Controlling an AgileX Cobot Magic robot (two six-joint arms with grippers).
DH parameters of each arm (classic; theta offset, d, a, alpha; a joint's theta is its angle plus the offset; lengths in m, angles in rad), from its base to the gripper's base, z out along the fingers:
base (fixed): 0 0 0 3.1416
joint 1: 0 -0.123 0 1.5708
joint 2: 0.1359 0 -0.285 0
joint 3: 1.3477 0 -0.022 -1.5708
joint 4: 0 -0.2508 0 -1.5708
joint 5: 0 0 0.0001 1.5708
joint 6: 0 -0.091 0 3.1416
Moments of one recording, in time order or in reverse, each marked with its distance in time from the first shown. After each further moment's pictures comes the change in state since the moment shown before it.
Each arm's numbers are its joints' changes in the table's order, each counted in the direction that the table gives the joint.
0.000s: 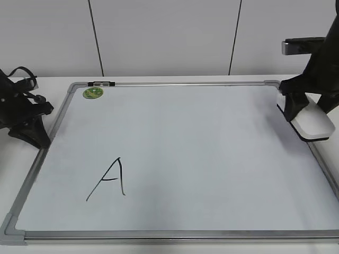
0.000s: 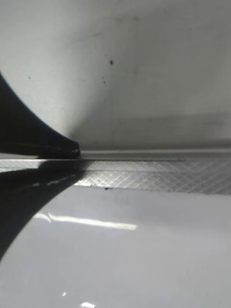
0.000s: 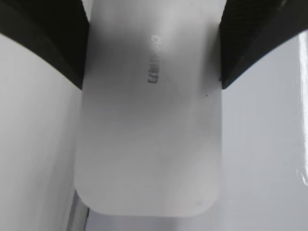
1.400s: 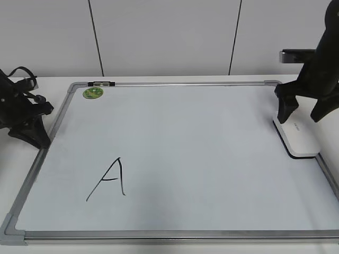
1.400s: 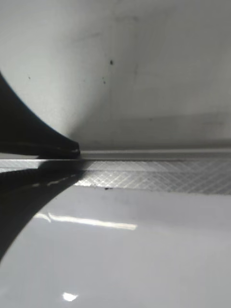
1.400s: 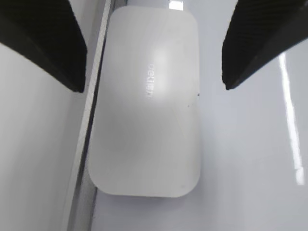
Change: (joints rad) left arm 0.000 0.000 0.000 0.000 -0.001 0.000; right arm 0.049 0.174 -0.117 -0.041 0.012 -0.006
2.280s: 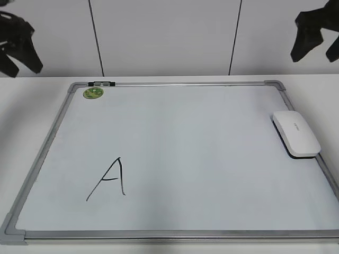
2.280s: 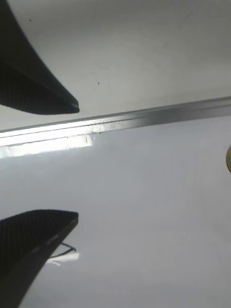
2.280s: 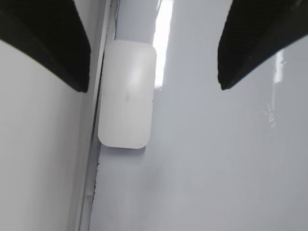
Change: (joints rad) left arm 0.046 -0.253 -0.201 -0.079 -0.132 0.091; right arm 0.000 -0.240 -0.130 -0.069 -0.112 0.028
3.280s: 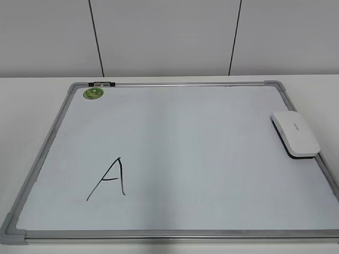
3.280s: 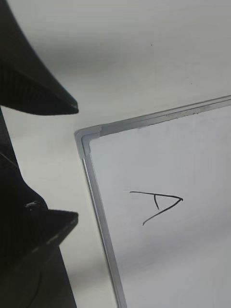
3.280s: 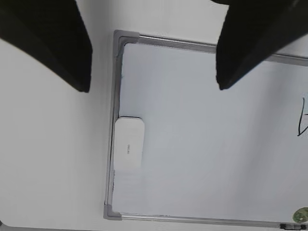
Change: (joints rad) left arm 0.103 -1.242 0.800 -0.124 -0.037 0.050; right arm 0.000 -1.080 0.579 0.000 -0.033 -0.012
